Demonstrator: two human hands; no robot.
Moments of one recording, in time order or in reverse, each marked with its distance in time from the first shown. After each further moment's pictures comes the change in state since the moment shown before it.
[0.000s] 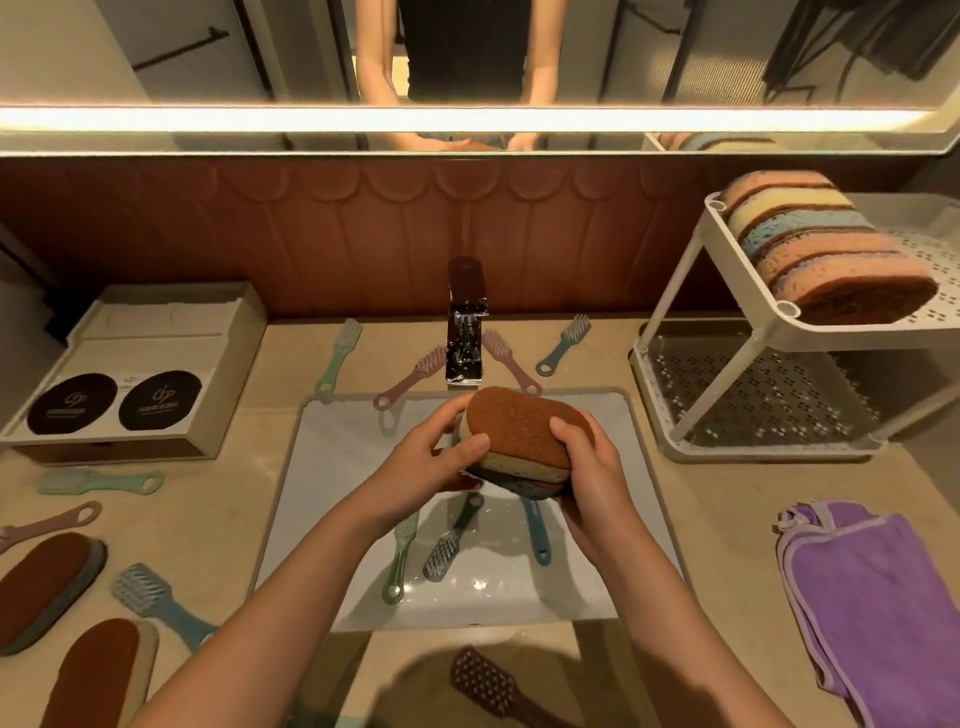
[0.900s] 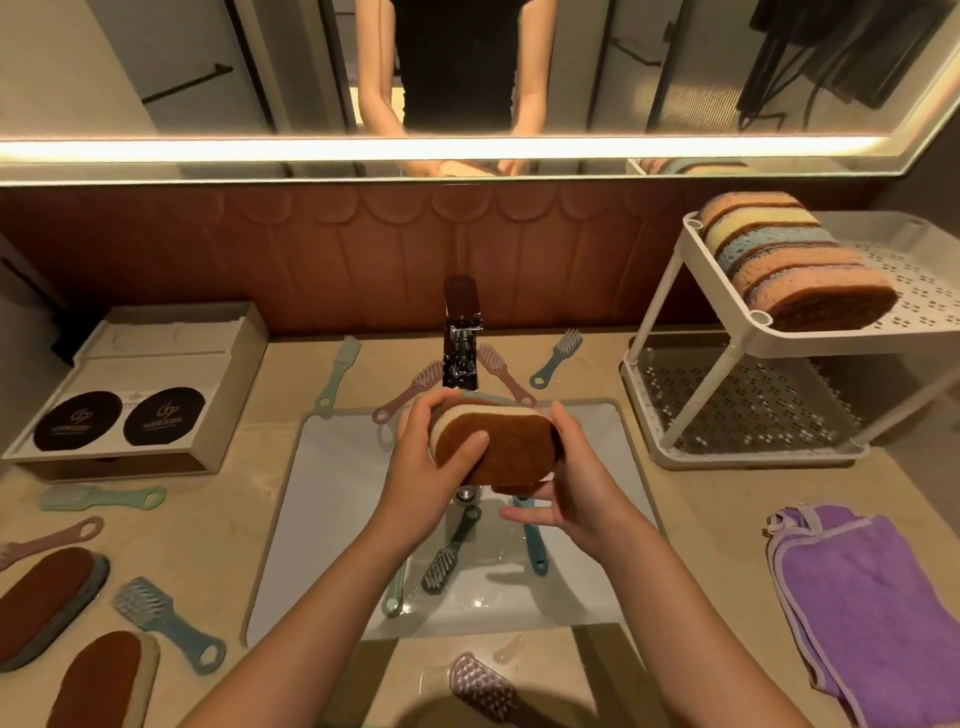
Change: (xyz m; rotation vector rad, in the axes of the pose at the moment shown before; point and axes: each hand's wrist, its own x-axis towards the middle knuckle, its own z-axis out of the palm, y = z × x) left_hand -0.006 -0.004 0.016 0.242 0.401 0.279; right_hand -0.016 -0.025 0.009 -0.046 -0.165 0.301
